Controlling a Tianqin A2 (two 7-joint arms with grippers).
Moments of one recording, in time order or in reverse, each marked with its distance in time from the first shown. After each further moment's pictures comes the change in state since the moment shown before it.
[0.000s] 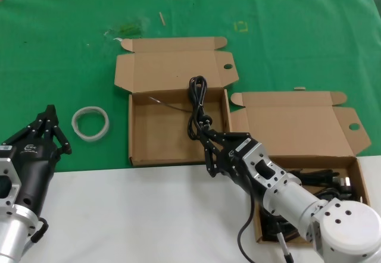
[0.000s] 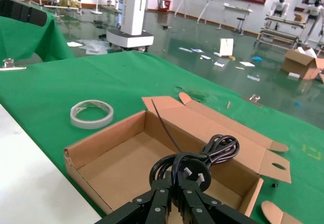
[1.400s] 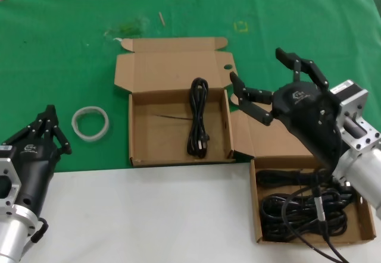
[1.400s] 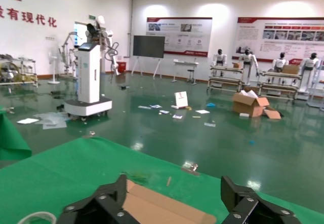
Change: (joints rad) left arm 0.000 0.000 0.000 0.000 0.000 0.000 0.000; right arm -0.154 0.282 0.255 0.473 0.036 0.079 0.191
